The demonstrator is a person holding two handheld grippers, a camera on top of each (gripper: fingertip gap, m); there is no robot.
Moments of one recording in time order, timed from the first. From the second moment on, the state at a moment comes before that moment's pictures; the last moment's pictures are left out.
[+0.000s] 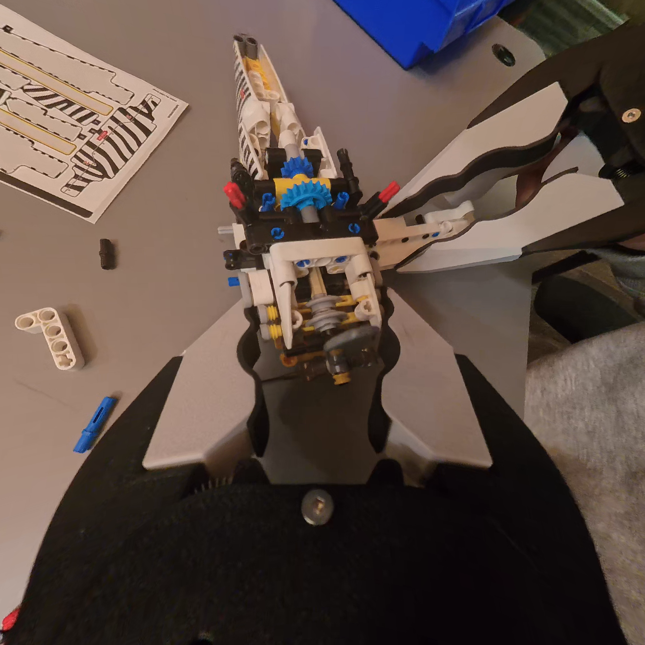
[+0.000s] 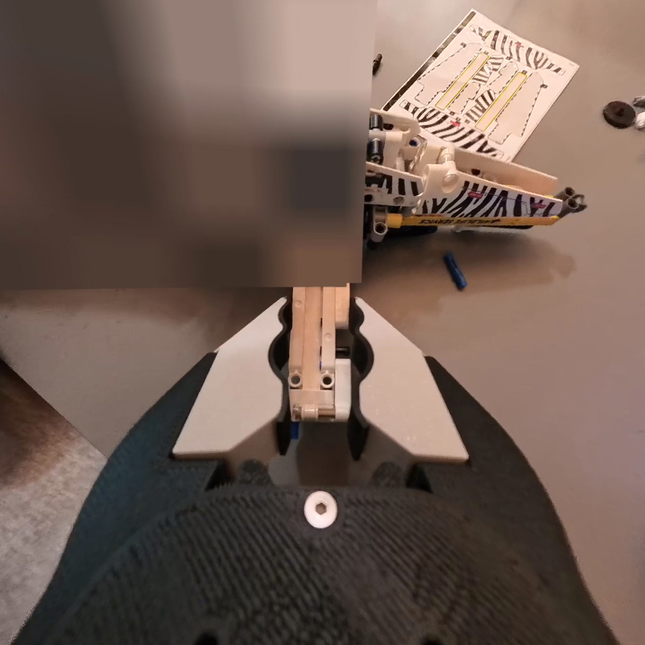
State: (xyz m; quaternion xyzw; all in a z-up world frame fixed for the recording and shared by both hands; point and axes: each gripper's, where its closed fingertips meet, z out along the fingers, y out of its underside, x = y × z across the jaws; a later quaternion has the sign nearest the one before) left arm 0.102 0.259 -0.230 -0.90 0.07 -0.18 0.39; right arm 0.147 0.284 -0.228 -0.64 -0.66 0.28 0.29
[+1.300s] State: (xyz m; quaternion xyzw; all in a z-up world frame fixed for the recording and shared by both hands) left arm 0.105 0.257 -0.239 -0.91 0.10 -0.13 0.37; right arm 0.144 0.287 -0.243 -0.61 -0.69 0.27 0.27
